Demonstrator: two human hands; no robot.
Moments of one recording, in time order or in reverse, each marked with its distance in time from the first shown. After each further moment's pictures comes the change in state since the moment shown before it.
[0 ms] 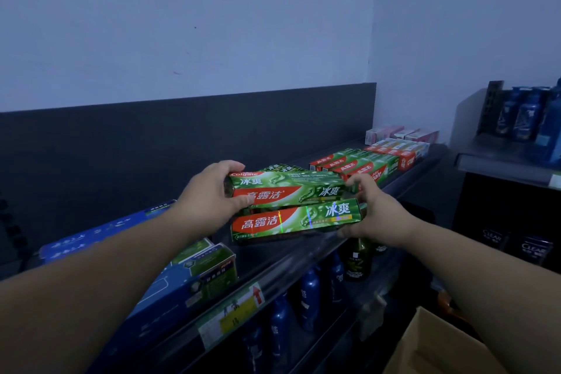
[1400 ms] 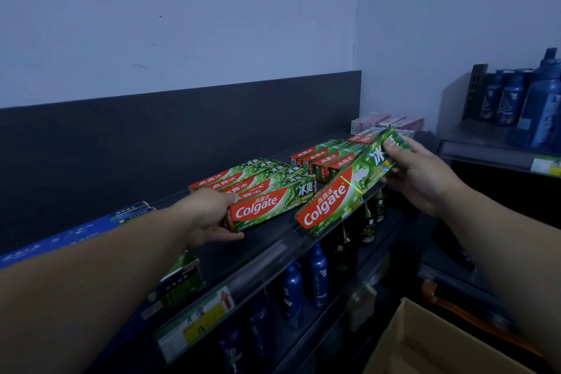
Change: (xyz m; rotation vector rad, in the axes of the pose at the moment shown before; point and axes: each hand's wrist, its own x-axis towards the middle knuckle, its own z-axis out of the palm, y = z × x) left_hand 0.025 0.020 0.050 -0.631 -0.190 -0.710; right_hand 0.019 0.052 -0.073 1.003 0.314 0.118
